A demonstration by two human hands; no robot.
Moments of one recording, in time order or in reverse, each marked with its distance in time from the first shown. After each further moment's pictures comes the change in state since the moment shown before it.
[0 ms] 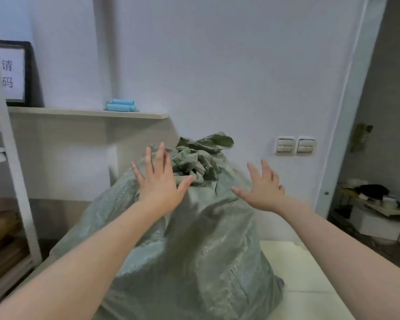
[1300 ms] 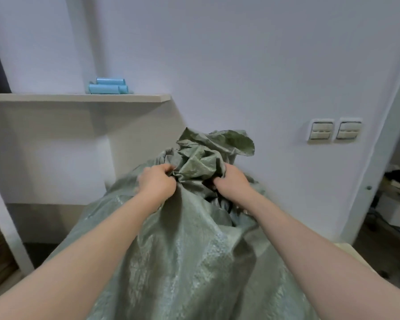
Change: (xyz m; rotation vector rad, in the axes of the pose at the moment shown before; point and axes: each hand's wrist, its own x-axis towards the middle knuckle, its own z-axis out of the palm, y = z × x) left_hand 0.122 -0.054 0.082 -0.521 -0.176 -0.375; right_hand 0.133 -0.089 0.091 0.496 -0.044 -0.108
